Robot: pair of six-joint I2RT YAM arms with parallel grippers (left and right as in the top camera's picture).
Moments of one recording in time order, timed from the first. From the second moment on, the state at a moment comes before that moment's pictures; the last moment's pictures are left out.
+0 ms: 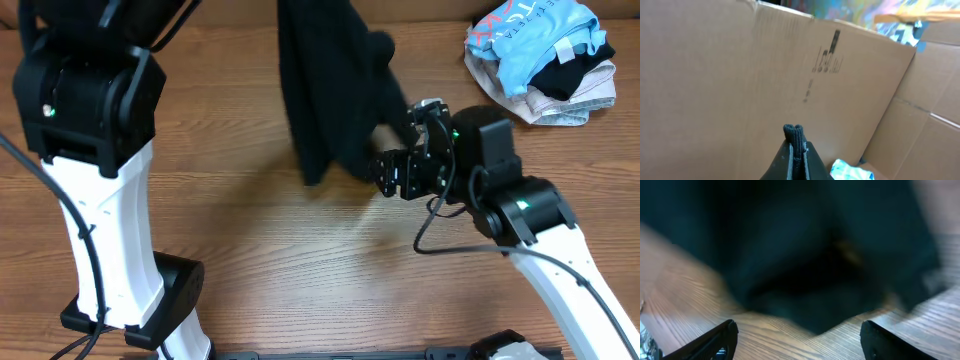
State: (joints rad) left arm -0.27 1.92 2.90 -0.84 0.28 -0.25; right arm 0.36 1.24 1.13 -0.66 -0.39 0.28
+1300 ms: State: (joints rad) left arm -0.27 1.88 2.92 -0.90 0.28 -0.26; right arm 0.61 1.65 1.13 -0.23 -0.15 0.52
